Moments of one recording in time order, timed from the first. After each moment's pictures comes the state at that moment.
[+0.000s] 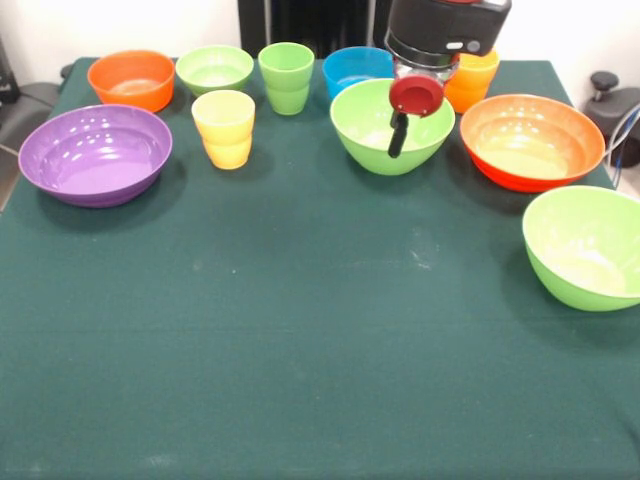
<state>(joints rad) 0.25 -0.40 -0.44 1.75 0.70 0.41 2.84</state>
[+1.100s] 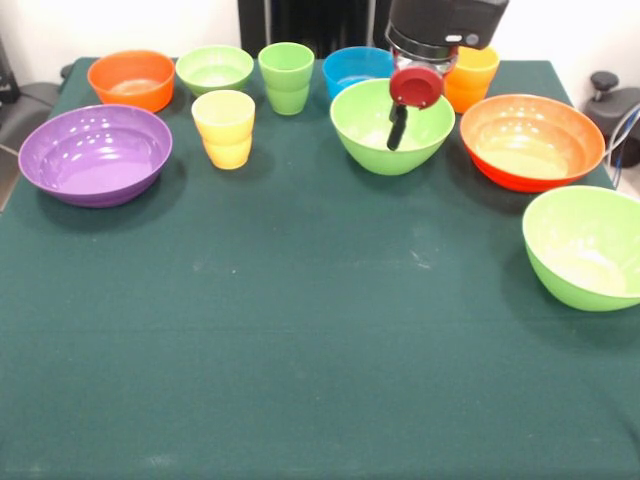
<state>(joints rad) 0.25 -0.42 -0.42 1.81 0.70 0.34 2.84</state>
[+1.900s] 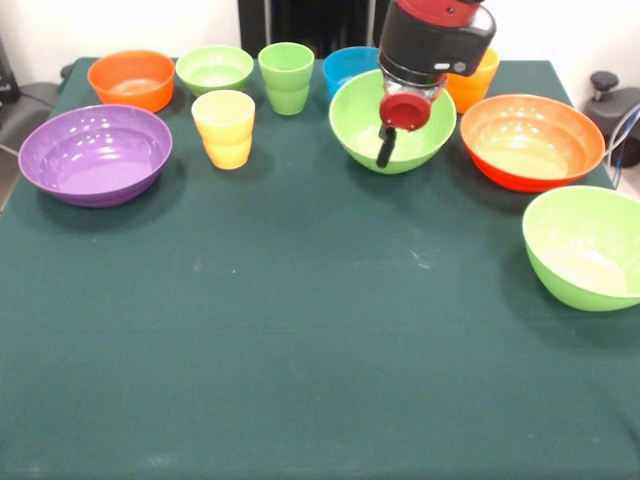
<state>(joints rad) 0.24 -0.35 -0.42 1.77 0.70 0.33 2.84</state>
